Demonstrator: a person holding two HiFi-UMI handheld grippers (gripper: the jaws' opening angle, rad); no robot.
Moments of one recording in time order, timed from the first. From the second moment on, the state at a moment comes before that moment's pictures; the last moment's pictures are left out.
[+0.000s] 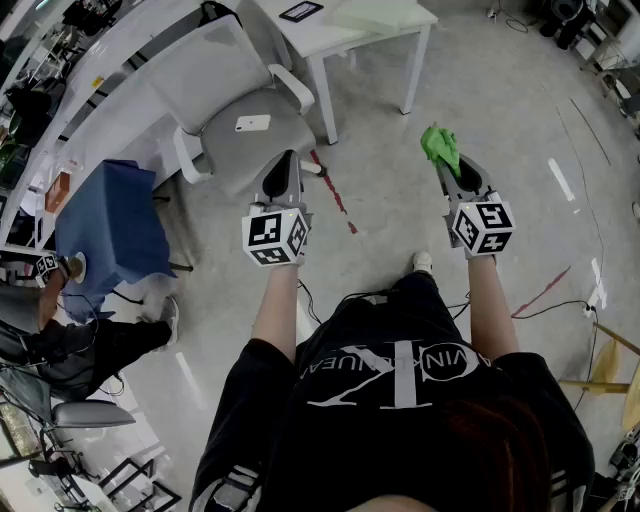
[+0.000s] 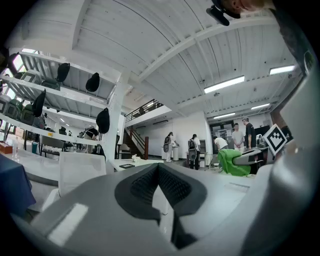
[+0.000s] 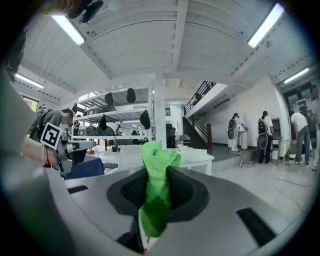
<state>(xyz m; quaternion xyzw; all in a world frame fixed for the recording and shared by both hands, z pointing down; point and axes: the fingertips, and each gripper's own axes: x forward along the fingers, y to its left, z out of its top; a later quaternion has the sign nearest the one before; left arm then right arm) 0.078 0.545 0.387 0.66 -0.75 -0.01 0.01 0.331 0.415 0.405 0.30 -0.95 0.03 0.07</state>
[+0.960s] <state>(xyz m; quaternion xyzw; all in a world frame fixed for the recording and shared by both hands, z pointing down) 0.044 0.488 0.416 0.66 -0.75 -0.01 0.05 0.312 0.356 0.417 0.31 -0.94 0.05 0.08</state>
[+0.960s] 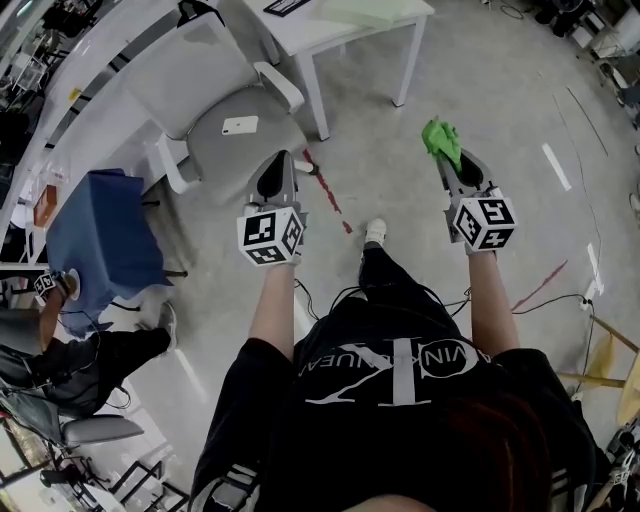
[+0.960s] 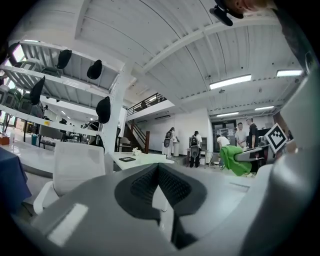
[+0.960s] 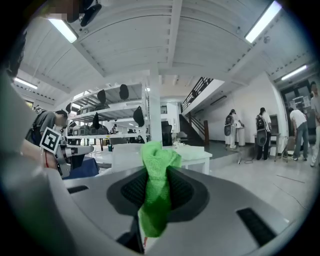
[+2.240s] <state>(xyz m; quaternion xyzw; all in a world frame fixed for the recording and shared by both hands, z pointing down) -0.031 0.202 0.402 0.68 -0.73 0.02 0.03 0.247 0.097 0.424 0.33 -0.94 0.07 0.07</state>
